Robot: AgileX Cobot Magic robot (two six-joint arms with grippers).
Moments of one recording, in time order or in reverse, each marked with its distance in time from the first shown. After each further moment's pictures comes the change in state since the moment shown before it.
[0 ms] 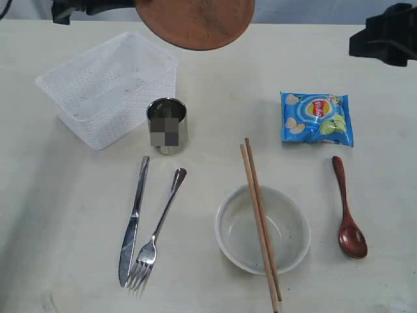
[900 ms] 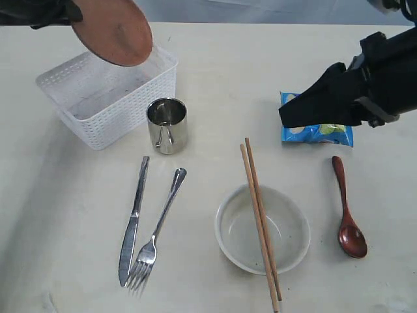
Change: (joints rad) left arm -0.002 0.031 0.000 0.950 -0.472 -0.781; right arm 0.063 0.128 0.000 0.315 0.419 -0.331
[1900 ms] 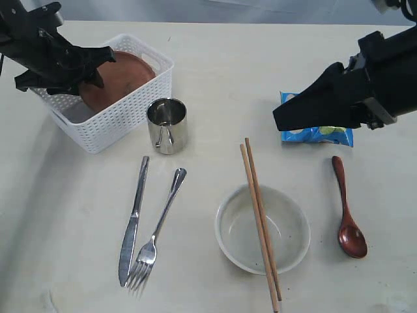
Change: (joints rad) left arm -0.002 0.318 0.000 0.030 -0.007 -0.018; right arm -0.002 0.002 0.000 0.069 0.082 -0.064
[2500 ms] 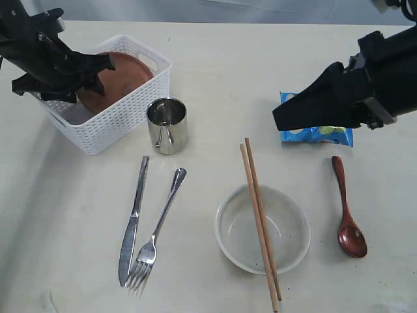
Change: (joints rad) left arm 0.000 -0.012 0.002 0.071 0.052 -0.037; right arm 0.000 0.000 0.000 0.004 0.000 0.000
